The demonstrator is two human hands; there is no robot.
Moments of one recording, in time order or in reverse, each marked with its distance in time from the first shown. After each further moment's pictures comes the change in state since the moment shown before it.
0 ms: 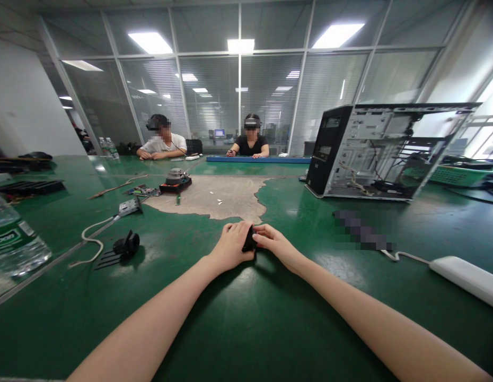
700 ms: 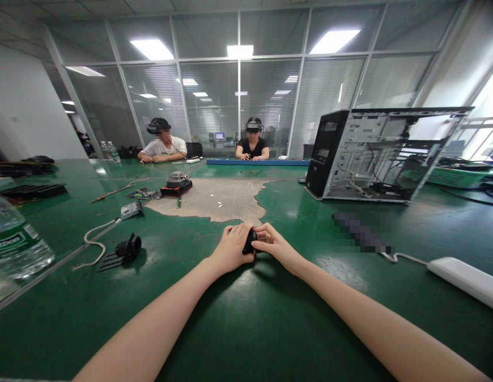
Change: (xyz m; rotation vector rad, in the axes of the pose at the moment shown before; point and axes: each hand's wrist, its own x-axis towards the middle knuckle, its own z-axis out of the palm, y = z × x) left_hand 0.000 0.000 0.000 -0.002 0.003 -0.002; right_hand -0.004 -0.006 0.002 0.021 -0.029 -0.036
